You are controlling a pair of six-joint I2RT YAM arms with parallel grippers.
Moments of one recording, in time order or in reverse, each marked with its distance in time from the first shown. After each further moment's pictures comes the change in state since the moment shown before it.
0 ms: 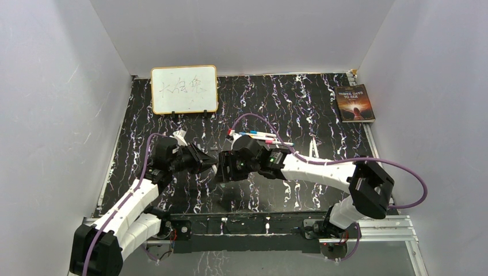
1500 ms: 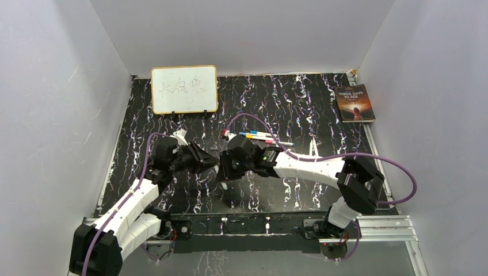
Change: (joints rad) left arm -0.009 0.000 0.000 0.023 0.004 -0.010; right arm 0.001 0.084 0.048 -0.004 0.003 -0.036
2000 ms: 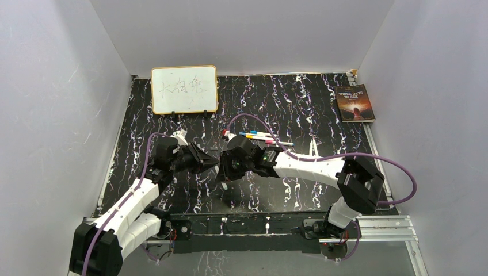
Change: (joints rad) left arm 0.000 0.009 0.000 -0.007 0.000 0.012; right arm 0.000 0.000 0.000 -0.003 0.000 -0.001
